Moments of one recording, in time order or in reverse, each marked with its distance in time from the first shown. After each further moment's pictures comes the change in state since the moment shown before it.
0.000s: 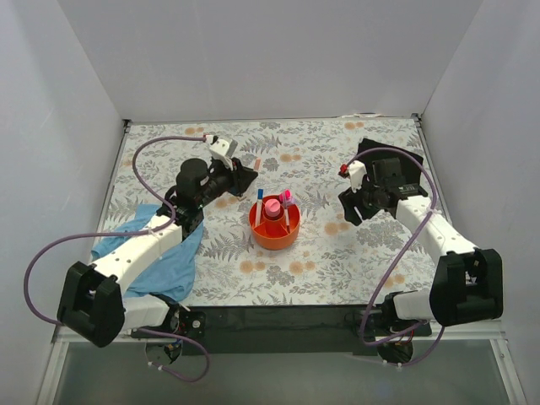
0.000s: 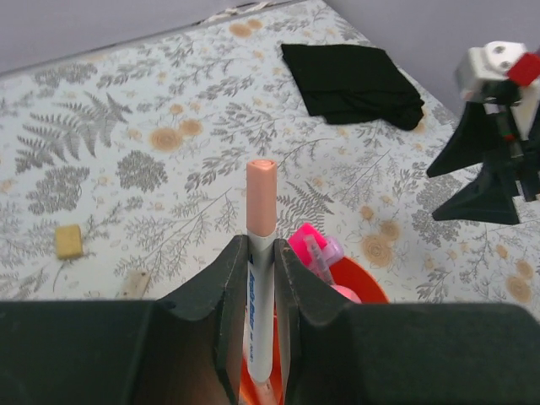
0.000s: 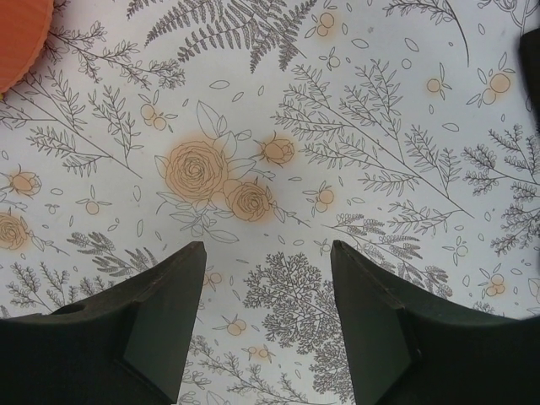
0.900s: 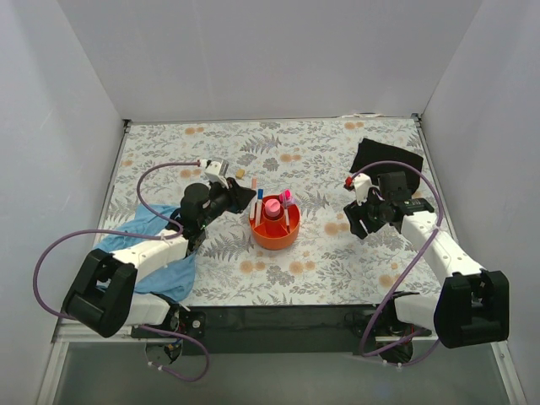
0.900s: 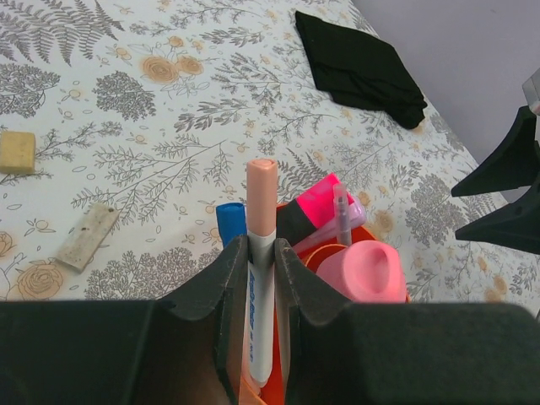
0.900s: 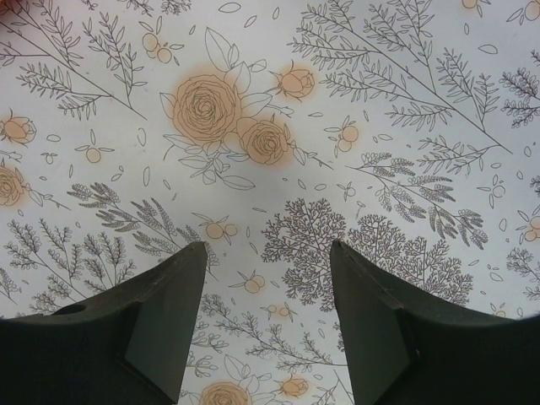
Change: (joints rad) left arm -0.002 0.072 -0.317 0.375 -0.063 -0.244; right arm -0.019 -0.151 -0.132 -0.039 0.025 -0.001
